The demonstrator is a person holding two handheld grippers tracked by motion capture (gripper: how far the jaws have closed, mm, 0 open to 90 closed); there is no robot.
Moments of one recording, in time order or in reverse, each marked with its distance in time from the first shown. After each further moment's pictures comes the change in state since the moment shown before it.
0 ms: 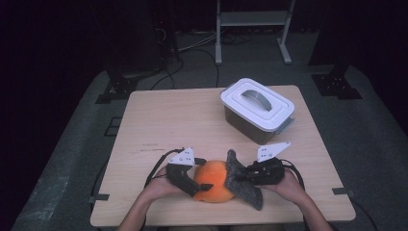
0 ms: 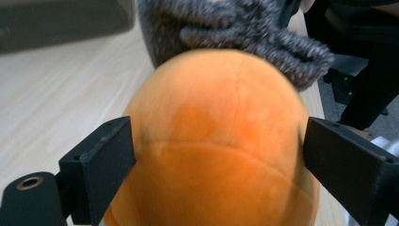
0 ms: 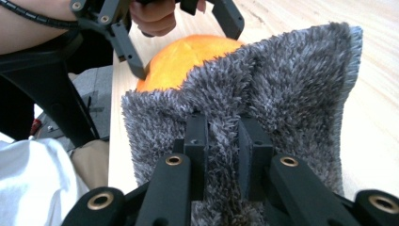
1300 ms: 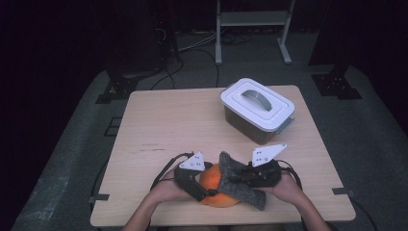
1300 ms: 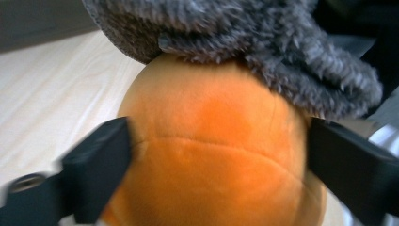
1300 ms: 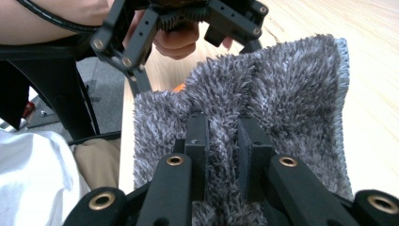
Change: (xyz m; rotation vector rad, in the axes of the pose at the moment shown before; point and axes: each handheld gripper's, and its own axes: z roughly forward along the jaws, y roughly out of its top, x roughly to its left) left arm -0.017 0.009 0.017 0.050 0.017 0.085; right arm 0.021 0.020 0.003 -0.005 -0.004 -0.121
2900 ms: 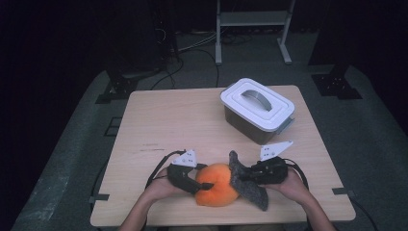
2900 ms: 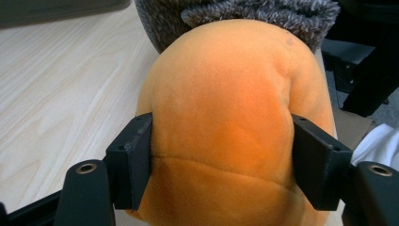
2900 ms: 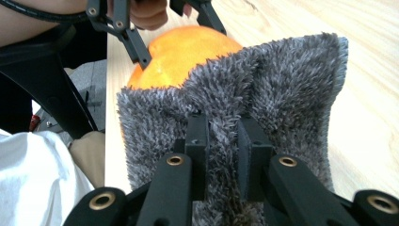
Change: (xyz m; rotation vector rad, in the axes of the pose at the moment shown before) left arm 0.016 -0.015 -0.010 0.003 -0.016 -0.086; right arm -0.024 -0.028 -0.010 0.040 -0.010 0.146
